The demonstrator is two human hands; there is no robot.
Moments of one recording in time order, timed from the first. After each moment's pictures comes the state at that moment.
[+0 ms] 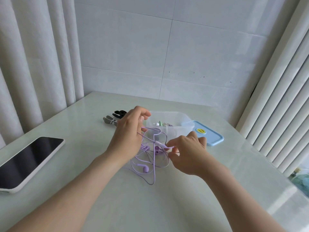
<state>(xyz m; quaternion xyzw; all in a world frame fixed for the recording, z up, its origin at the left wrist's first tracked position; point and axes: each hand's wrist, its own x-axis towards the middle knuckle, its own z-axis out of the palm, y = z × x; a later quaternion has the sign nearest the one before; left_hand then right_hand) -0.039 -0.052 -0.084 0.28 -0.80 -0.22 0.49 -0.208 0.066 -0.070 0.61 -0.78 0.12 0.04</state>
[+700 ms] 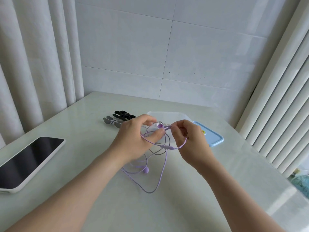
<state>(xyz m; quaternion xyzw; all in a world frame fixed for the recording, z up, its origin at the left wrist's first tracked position) -0.041 -0.040 -0.076 0.34 -0.81 -0.26 0.40 -0.212 0.056 -0.068 0.55 -0.68 0.49 -0.05</state>
